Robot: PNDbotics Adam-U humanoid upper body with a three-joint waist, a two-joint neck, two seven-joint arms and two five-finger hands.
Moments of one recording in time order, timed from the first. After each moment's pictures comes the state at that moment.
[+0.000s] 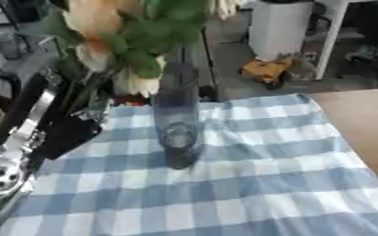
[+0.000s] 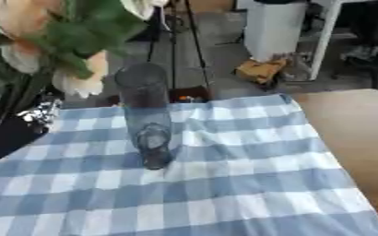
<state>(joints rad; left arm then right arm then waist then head) -0.78 0.55 -0.33 -1.81 -0.16 0.25 0.16 -0.32 -0.48 -0.28 -1.98 0.60 -0.19 -0.31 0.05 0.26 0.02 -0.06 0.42</state>
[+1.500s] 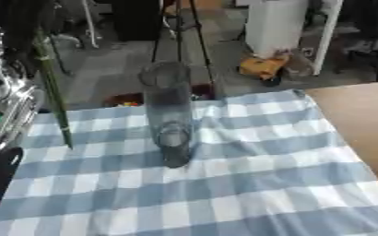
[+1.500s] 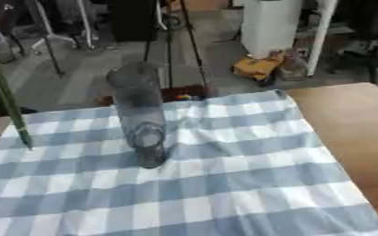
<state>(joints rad) -1.03 0.43 -0.17 -1.66 0.18 0.12 0.45 -0.32 -0.48 -0.27 -1.98 0.59 -0.19 -0.31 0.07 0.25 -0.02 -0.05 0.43</state>
